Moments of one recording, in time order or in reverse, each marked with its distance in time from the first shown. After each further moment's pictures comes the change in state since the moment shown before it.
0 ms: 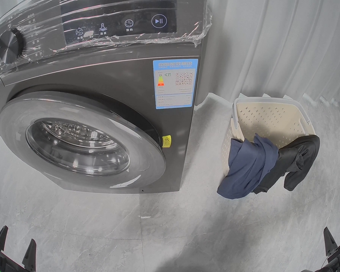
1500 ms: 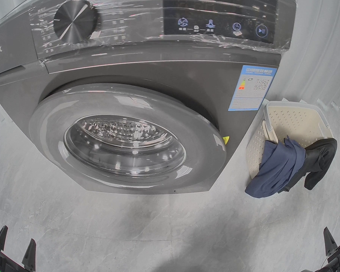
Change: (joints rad) left arm 0.000 0.000 0.000 -0.001 0.001 0.000; right arm -0.001 0.000 0.000 0.000 0.000 0.000
